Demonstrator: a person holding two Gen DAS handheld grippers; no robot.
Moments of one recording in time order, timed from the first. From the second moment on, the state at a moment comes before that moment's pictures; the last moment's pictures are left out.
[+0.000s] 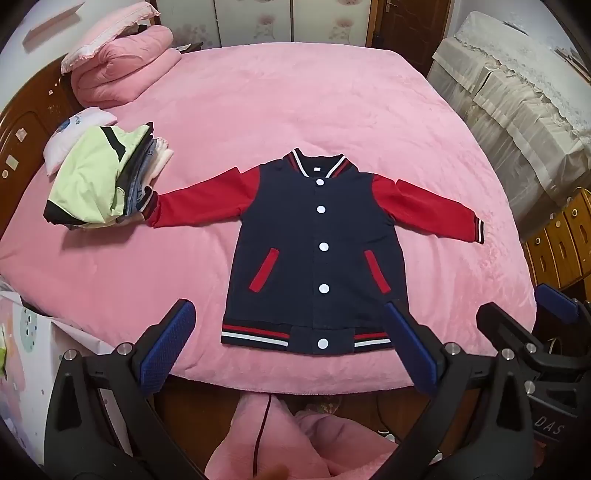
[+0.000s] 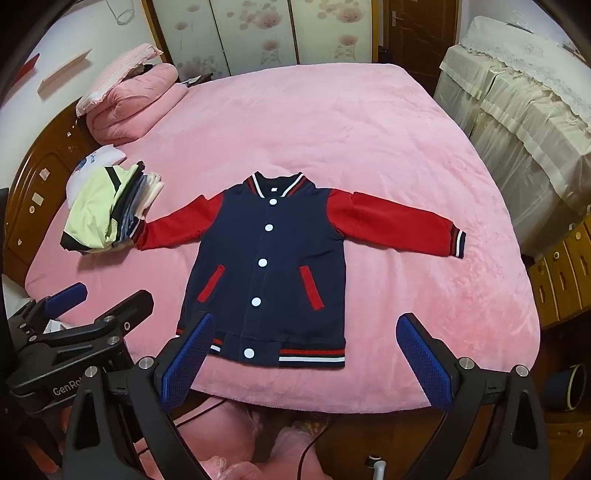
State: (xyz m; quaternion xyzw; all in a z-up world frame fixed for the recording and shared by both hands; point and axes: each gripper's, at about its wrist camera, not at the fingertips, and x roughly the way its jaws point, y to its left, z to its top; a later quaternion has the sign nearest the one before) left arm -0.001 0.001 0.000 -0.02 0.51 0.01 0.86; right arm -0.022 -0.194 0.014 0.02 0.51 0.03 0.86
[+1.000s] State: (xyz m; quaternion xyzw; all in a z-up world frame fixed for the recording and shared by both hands) left arm -0.011 -0.017 0.011 0.02 0.49 0.02 0.87; right arm -0.032 -0.203 0.020 0.03 0.51 0.03 0.86
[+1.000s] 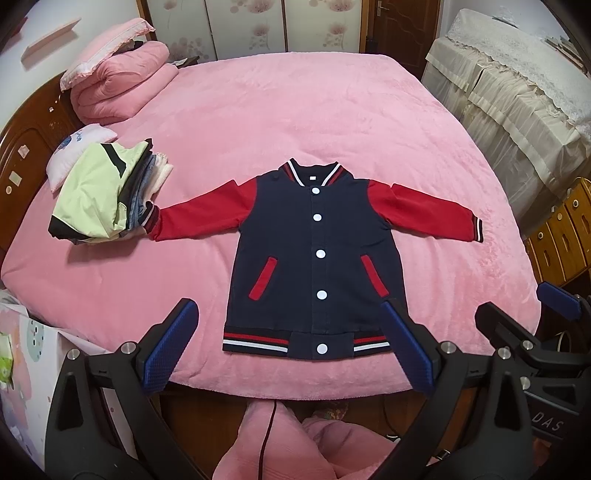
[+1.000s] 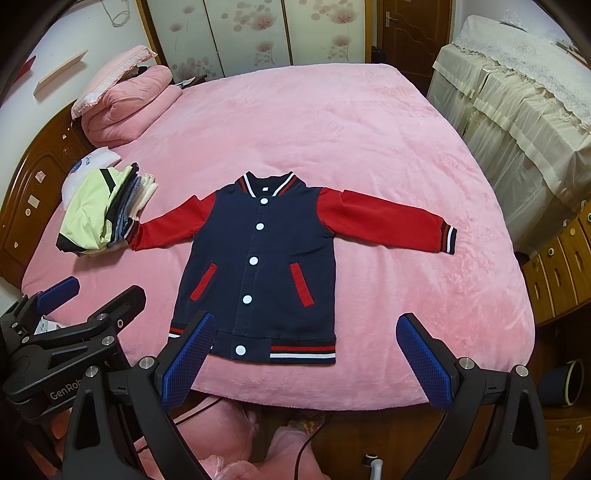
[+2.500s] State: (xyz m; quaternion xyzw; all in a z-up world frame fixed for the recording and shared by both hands) left arm 0.090 0.216 -0.132 -0.12 0.52 0.13 0.83; right arm 0.076 -0.086 -0.083 0.07 0.53 0.02 0.85
